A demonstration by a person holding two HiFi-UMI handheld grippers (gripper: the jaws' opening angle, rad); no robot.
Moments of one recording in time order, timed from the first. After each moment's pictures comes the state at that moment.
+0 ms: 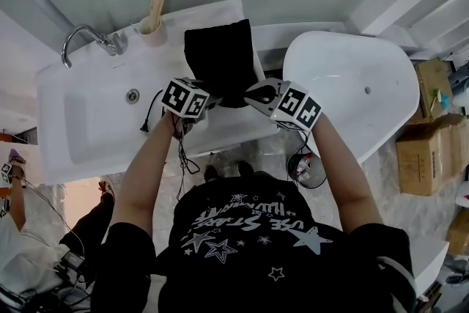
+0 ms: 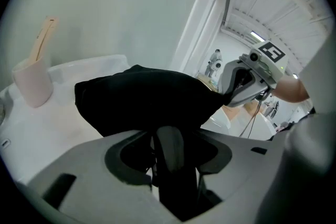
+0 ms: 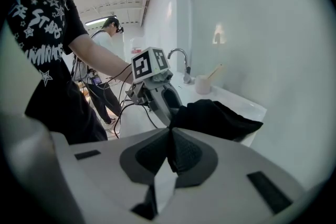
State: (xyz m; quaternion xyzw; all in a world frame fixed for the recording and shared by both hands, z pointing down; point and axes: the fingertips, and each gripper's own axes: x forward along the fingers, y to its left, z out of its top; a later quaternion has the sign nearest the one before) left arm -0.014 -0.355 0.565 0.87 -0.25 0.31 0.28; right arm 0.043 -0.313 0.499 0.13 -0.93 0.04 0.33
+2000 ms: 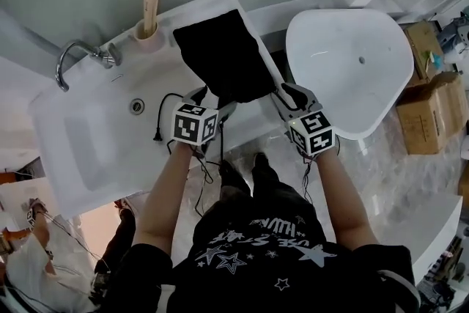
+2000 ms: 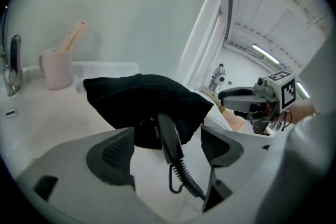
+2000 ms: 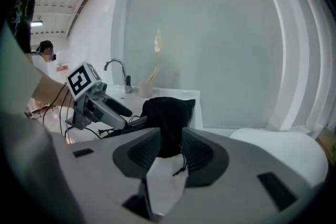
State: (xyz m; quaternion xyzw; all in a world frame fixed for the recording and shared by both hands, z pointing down) left arm -0.048 -0.334 0.568 0.88 -0.30 0.23 0.27; right arm 0.091 -0.305 0.508 0.51 -0.82 0.13 0.23
